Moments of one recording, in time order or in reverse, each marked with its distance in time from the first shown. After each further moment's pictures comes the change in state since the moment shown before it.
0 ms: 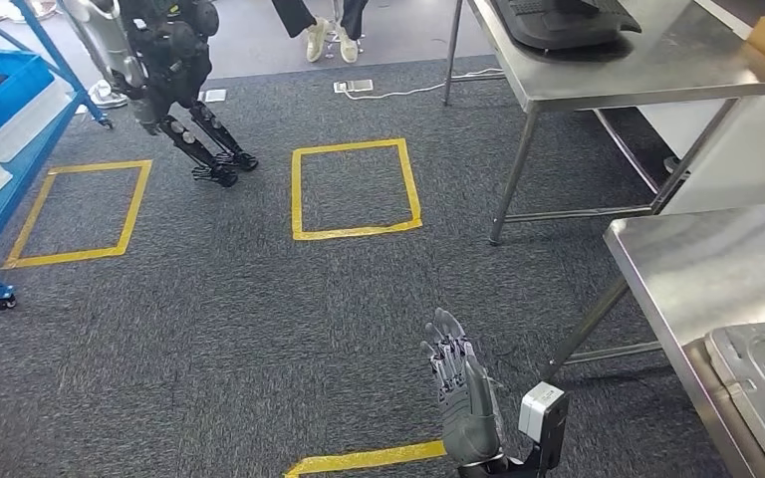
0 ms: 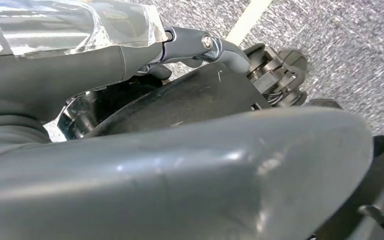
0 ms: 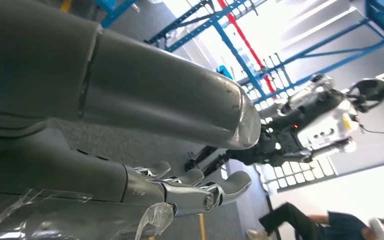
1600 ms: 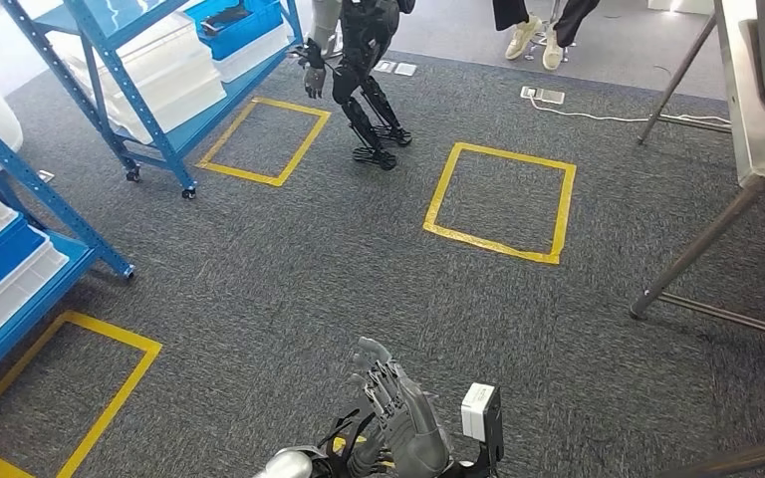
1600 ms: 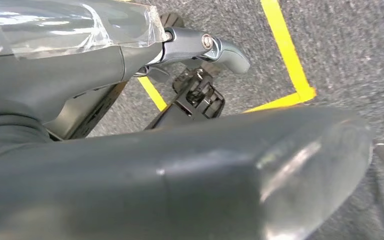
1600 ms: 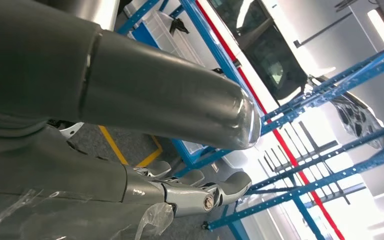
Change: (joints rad) left arm -0.214 -0.054 0.051 -0.357 0.126 -0.094 0.215; right arm -0.054 0.058 0.109 0.148 -0.106 0.261 0.019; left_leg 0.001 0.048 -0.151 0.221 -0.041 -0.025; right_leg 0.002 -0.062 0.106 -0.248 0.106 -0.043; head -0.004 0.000
